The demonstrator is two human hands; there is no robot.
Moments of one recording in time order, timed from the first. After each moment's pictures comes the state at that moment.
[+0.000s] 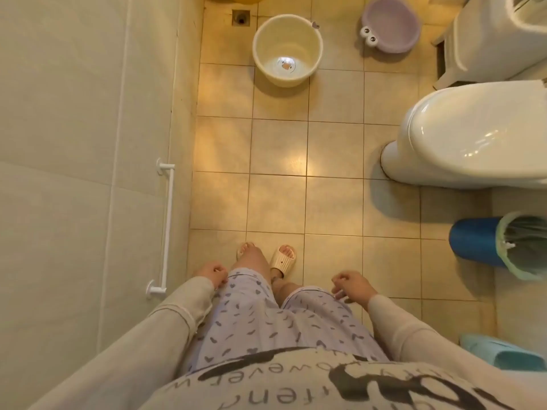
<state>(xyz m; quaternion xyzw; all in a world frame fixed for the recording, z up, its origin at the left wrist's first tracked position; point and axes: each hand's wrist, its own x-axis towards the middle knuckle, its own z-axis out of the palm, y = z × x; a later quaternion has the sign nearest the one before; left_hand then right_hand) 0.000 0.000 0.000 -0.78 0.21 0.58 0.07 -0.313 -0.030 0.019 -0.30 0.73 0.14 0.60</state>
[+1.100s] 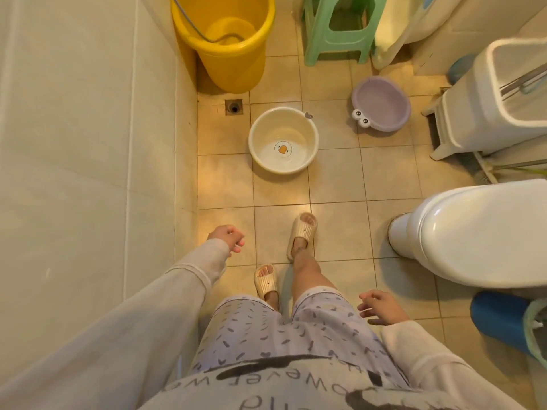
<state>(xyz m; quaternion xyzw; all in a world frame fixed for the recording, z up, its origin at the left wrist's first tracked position) 0.063 -0.478 0.032 -0.77 0.26 0.58 -0.04 -0.287 -0.363 0.007 -0.20 0.79 0.03 0.59</state>
